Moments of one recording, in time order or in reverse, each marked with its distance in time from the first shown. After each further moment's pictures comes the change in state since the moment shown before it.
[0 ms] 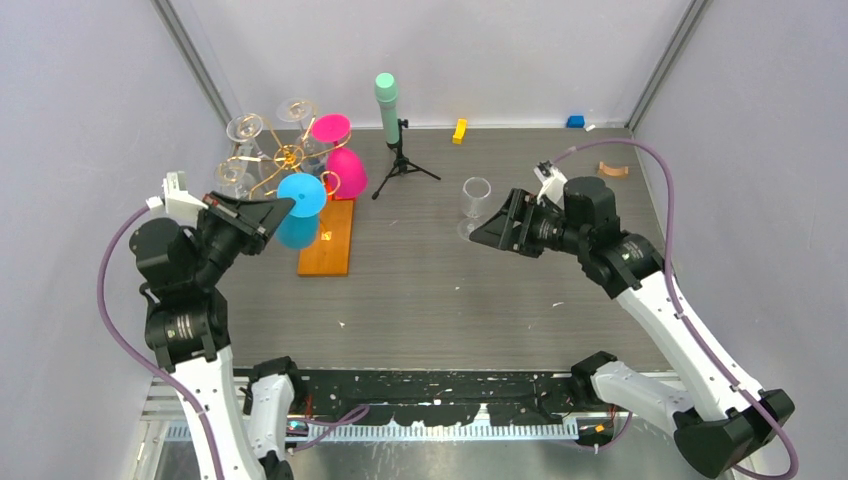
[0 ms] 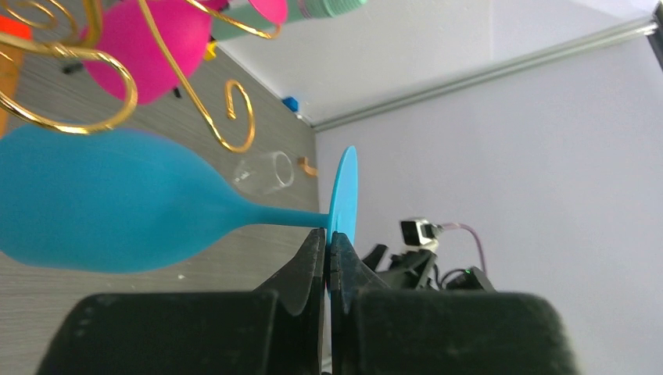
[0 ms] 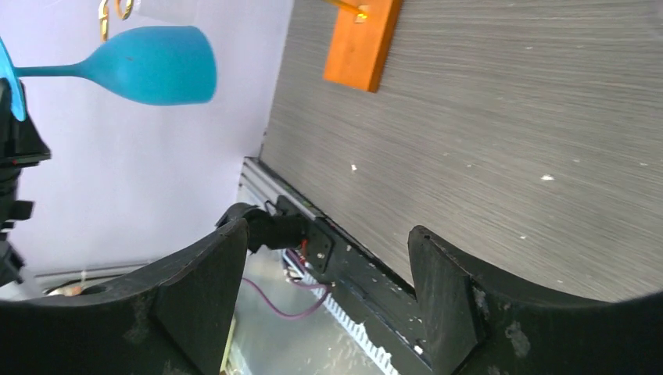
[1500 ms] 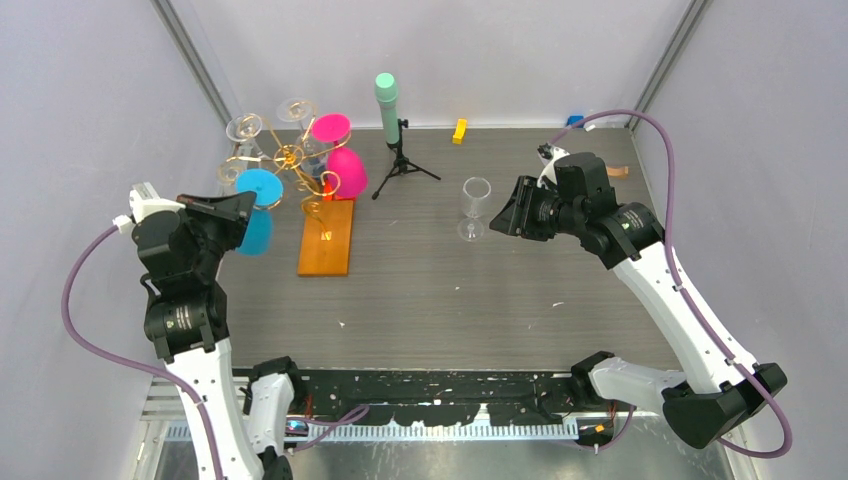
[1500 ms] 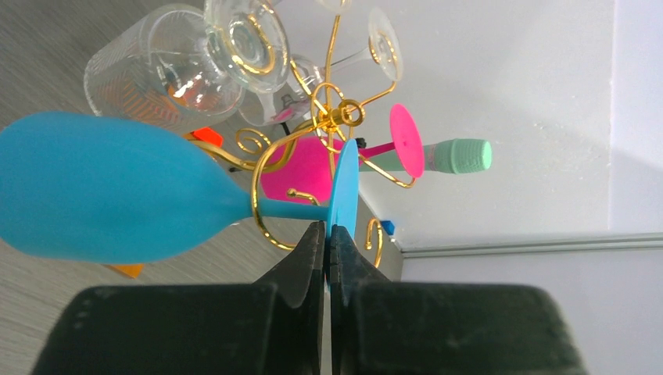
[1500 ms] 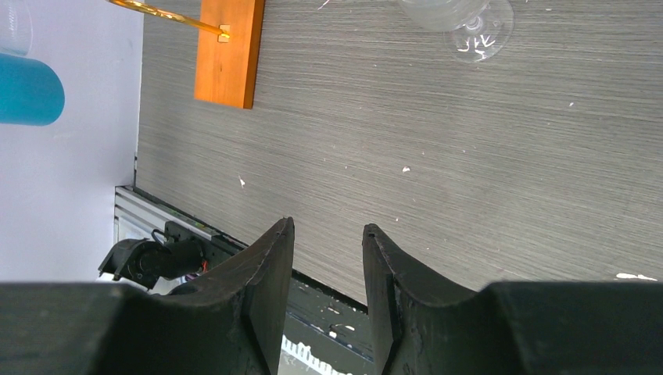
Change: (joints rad) left arm 0.018 0.046 0.014 -0.054 -0.449 0.044; right arm -0.007 0.166 0.285 -0.329 0.253 -0.186
